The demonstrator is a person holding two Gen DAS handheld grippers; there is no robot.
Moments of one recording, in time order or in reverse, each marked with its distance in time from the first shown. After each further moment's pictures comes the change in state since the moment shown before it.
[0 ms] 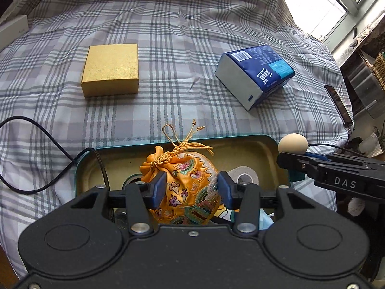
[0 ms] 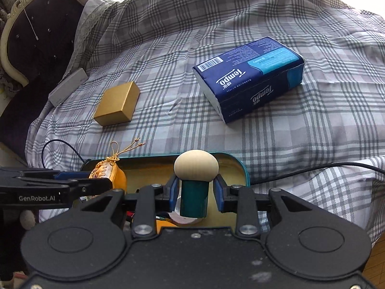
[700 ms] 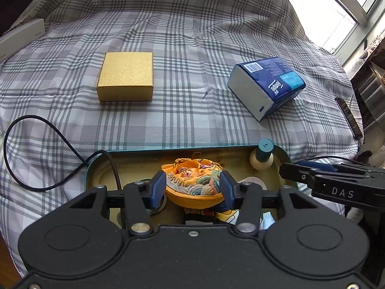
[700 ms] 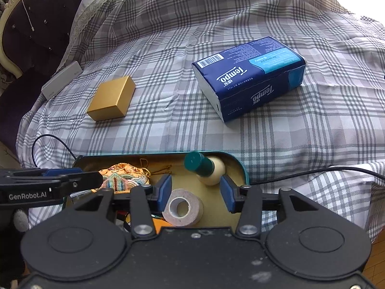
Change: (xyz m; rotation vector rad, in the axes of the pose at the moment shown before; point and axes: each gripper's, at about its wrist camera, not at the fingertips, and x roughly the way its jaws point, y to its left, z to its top) left arm -0.007 -0.002 -0.006 -0.021 -0.074 0.074; right arm 0.009 0.005 0.000 -0.026 0.010 -0.047
